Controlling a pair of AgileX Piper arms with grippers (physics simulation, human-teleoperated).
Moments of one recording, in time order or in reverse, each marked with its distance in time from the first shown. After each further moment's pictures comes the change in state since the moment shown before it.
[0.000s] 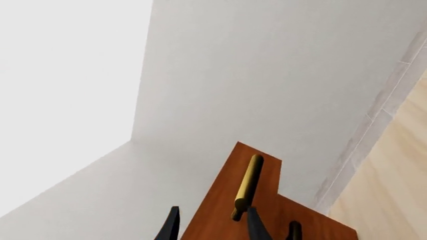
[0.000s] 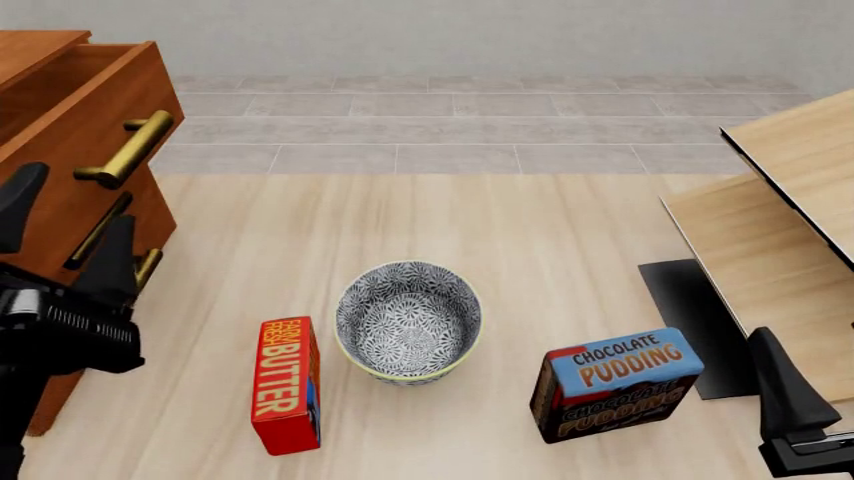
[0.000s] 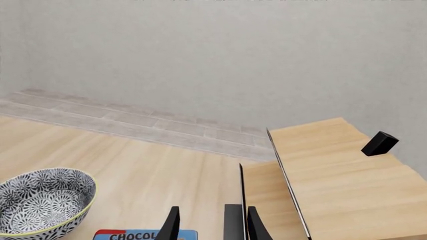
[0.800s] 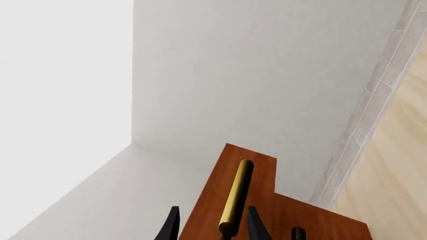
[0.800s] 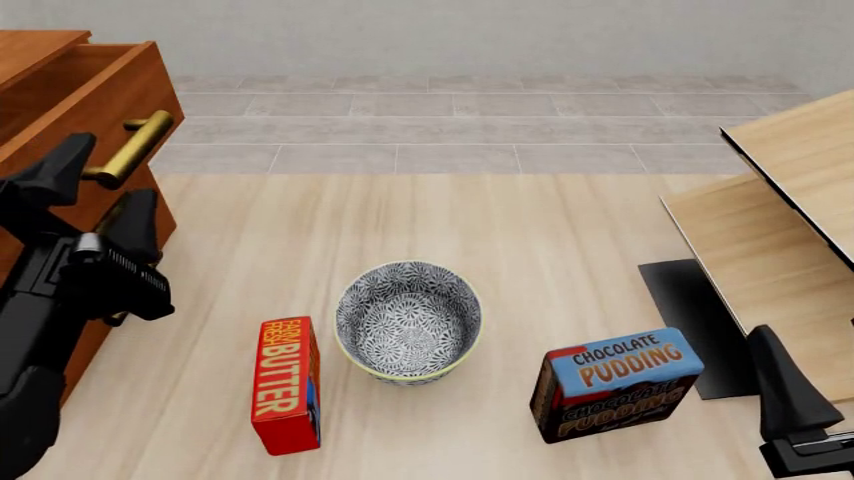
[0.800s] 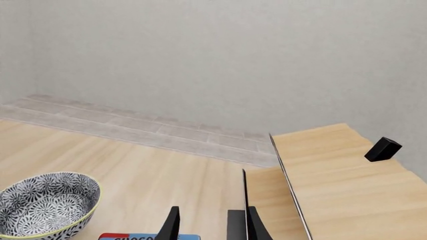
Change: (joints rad) left arm 0.025 0.226 -0.153 -0.007 0.100; right arm 0.019 0.000 0.000 -0.022 0.002
